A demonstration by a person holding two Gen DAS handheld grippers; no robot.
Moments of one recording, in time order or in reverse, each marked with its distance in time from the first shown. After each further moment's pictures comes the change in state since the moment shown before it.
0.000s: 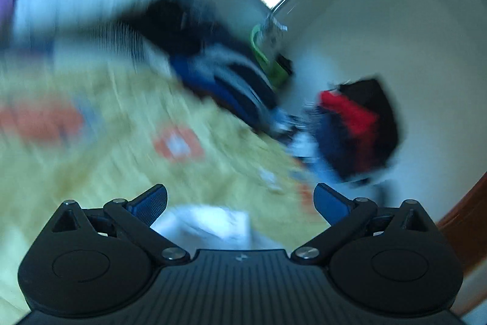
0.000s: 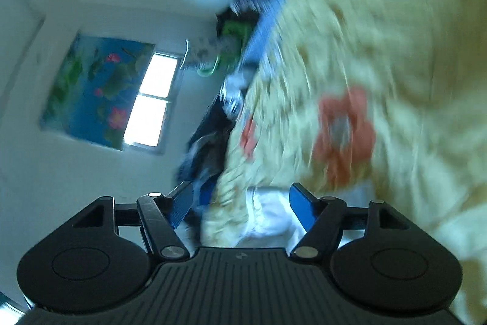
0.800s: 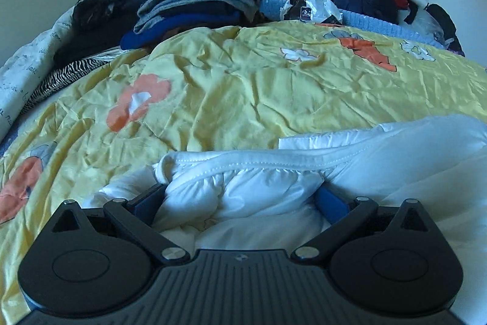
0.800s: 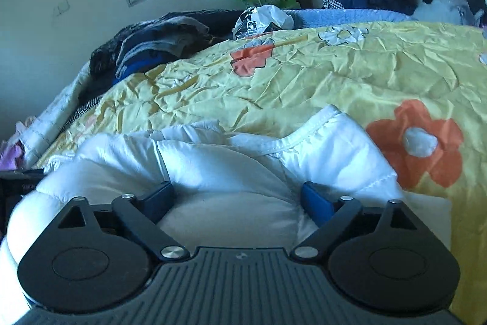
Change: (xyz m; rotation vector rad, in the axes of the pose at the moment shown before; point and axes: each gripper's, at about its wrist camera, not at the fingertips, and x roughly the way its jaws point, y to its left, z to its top) left arm 0.142 -0.059 -0.094 0.566 0.262 0.204; right arm 0.116 0.047 -0.100 -0.733 0.221 -0.279
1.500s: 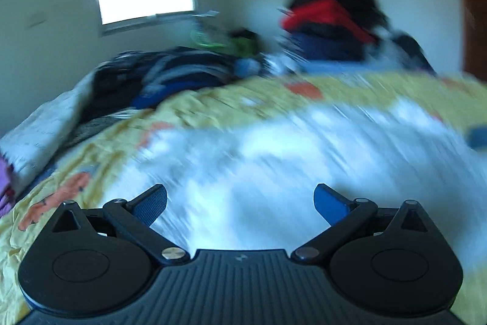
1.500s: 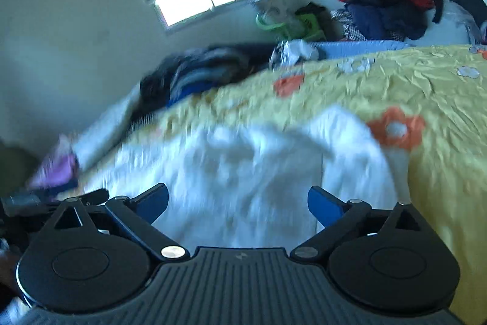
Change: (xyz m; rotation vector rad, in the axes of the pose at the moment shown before) left arm -0.175 -0.054 -0.098 0.155 -0.243 -0.004; right arm -0.145 0.032 -0.057 -0.017 -0.102 0.123
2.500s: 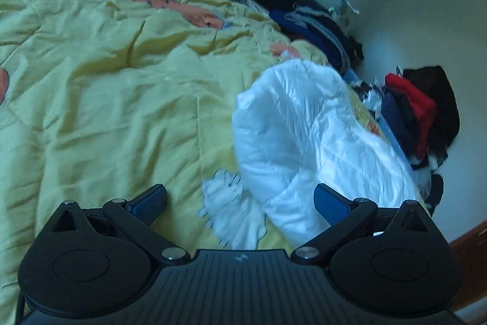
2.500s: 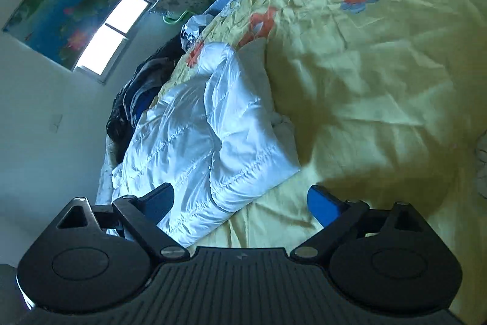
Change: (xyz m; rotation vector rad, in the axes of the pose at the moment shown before) left arm -0.059 0.139 -0.104 -0.991 0.181 0.007; right arm -0.097 -0.091 -0.087 0.659 0.050 -0.008
